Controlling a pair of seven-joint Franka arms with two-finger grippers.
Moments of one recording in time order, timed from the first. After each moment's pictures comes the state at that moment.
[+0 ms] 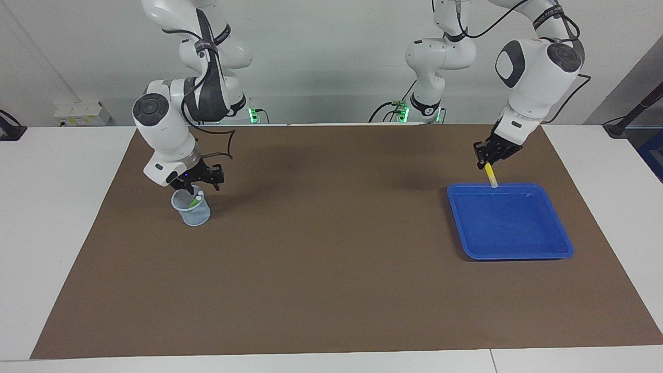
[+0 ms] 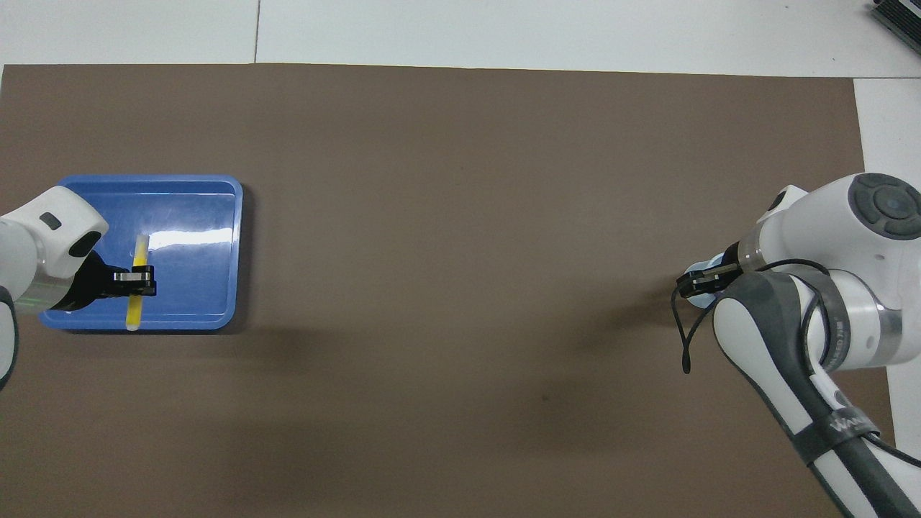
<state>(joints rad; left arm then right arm) -0.06 -0.13 0.04 -2.13 -0.01 2.00 -0.02 -0.01 0.04 0.05 -2.10 -0.03 2.03 -0.10</state>
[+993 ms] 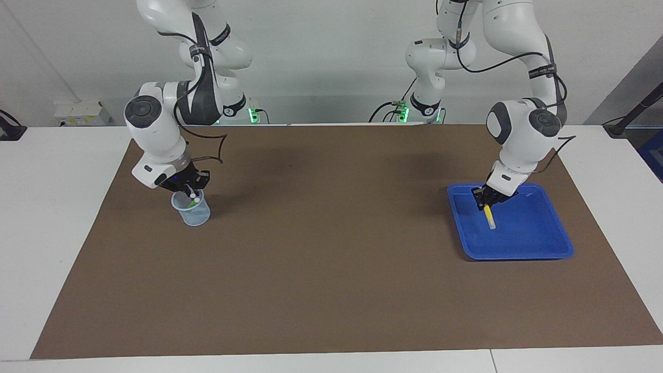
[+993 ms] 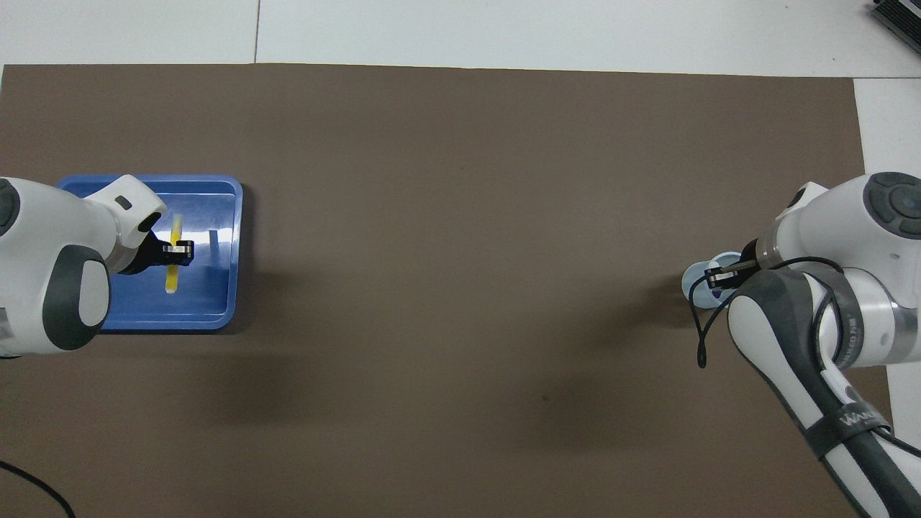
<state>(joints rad) -0.04 0.15 0.04 -2.13 0.00 2.31 0.01 -0.05 0.05 0.05 -2.10 -0.09 2.05 -0.10</state>
